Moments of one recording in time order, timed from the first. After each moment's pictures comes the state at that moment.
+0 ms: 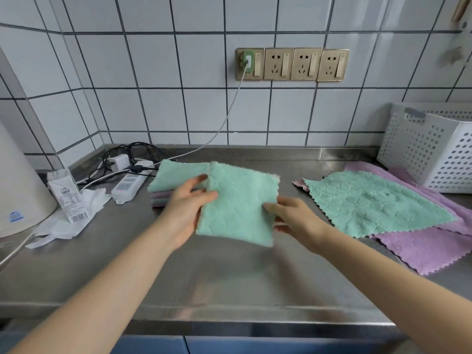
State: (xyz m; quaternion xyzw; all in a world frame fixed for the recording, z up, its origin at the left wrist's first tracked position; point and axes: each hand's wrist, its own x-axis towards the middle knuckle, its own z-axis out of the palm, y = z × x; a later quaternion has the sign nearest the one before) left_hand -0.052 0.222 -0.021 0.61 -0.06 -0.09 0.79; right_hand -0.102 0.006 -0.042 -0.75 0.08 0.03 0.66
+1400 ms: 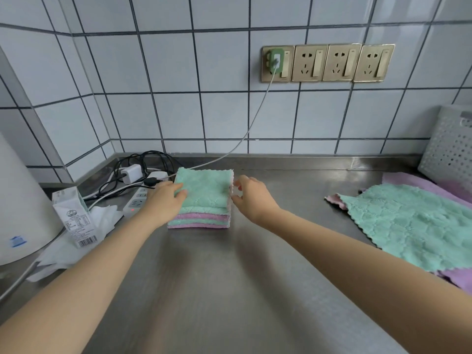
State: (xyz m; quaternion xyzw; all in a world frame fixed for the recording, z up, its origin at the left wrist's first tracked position) left_hand 0.111 0.316 -0.051 0.96 -0.10 0.09 0.24; right_hand 0.058 0.097 -0.044 -0.95 -0.03 -0.13 0.28
